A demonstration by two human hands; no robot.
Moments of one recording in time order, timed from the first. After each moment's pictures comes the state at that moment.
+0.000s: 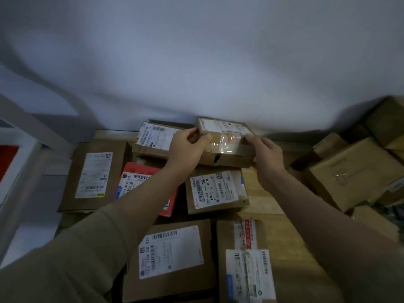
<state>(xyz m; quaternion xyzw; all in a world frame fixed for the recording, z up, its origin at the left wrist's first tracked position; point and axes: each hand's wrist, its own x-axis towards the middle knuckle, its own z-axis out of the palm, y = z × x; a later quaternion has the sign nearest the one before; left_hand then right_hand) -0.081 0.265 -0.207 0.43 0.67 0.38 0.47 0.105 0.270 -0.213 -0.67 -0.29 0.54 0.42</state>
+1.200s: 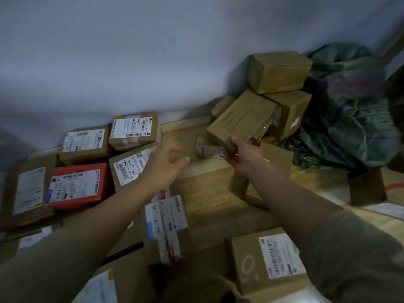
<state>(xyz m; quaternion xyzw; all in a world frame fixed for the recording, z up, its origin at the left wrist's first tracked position) 0.060 0.143 -0.169 0.66 0.61 0.17 0.40 0.278 0.153 -0.208 -0.64 0.00 0.57 0.51</state>
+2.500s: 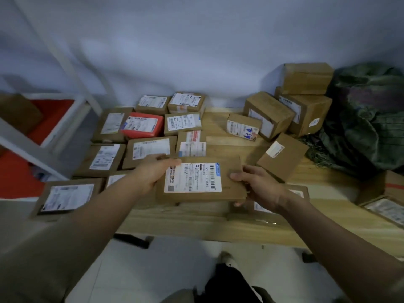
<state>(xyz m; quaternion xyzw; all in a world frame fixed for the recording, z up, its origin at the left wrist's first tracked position) 0.006 -0.072 -0.136 0.31 0.71 0.32 0.54 0.277 -0.073 -0.167 -0.51 -0.38 0.72 0.27</state>
